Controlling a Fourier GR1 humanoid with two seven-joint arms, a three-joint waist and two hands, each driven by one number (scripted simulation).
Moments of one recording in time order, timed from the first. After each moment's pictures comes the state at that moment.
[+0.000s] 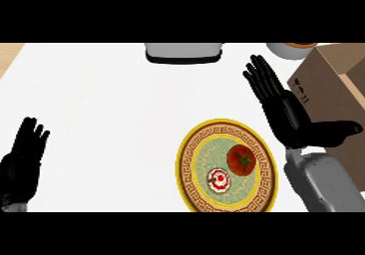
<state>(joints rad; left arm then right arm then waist) 0.09 0.39 0.00 -1.52 0.43 0.28 -0.05 -0.37 -0.26 0.25 -1.52 -0.35 -0.05 -0.10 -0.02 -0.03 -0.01</state>
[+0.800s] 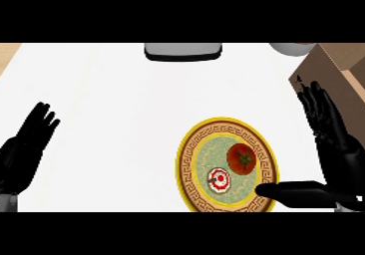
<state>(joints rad) 0.03 0.47 -0.04 -1.61 0.45 0.14 0.12 -0.04 -0.40 0.23 -1.92 -0.09 -0.19 -0.19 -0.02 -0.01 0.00</state>
